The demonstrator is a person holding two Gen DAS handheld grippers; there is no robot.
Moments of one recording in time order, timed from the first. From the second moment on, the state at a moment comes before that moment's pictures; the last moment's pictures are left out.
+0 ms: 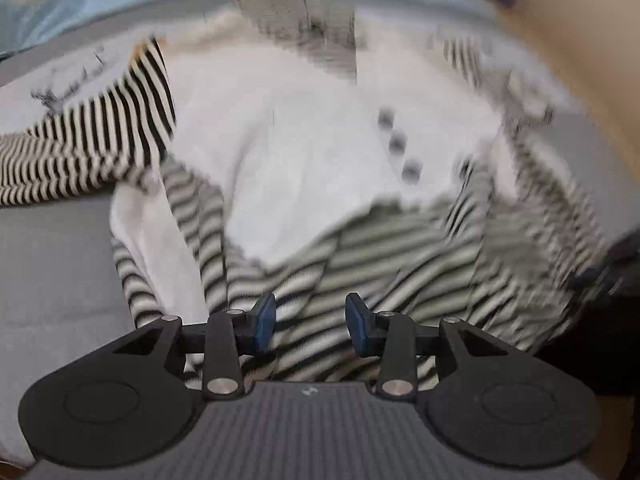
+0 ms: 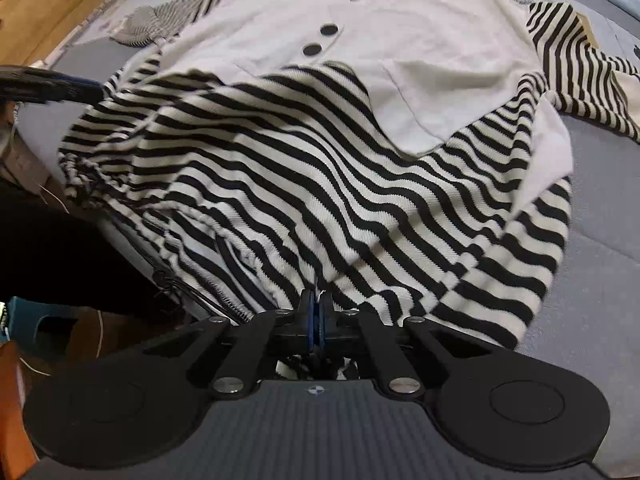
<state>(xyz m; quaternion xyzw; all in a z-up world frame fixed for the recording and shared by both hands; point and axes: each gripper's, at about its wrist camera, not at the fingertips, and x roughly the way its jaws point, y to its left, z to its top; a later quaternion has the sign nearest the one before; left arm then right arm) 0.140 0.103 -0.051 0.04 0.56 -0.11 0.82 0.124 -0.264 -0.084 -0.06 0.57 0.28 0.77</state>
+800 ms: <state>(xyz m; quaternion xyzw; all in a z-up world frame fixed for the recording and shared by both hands) 0.151 0.146 0.000 -0.06 0.46 -0.03 0.89 0.171 -0.218 -0.076 -0.07 0.52 0.22 0.82</state>
